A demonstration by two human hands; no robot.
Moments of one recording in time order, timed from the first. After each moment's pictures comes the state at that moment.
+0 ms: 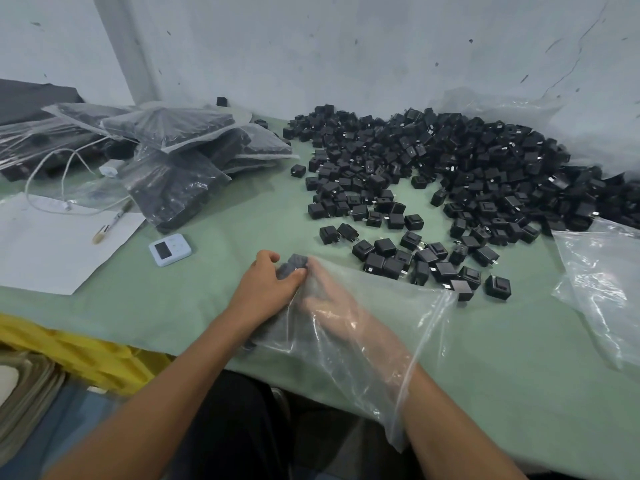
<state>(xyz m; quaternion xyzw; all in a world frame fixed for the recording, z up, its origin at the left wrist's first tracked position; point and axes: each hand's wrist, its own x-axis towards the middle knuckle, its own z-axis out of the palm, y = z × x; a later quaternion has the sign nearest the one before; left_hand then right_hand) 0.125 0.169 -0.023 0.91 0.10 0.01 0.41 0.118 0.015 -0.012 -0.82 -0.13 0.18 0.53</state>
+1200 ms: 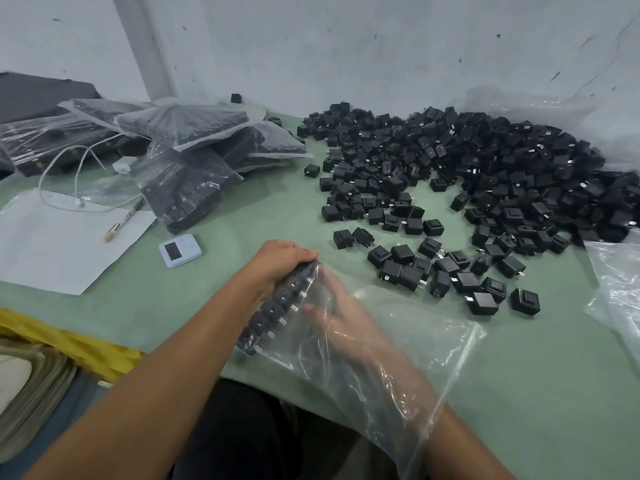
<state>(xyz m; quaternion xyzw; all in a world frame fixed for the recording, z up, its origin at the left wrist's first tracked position) 0.175 0.176 0.006 0.76 0.18 -0.13 0.61 0.101 0.018 -0.018 -0.80 -0.16 0.14 0.57</state>
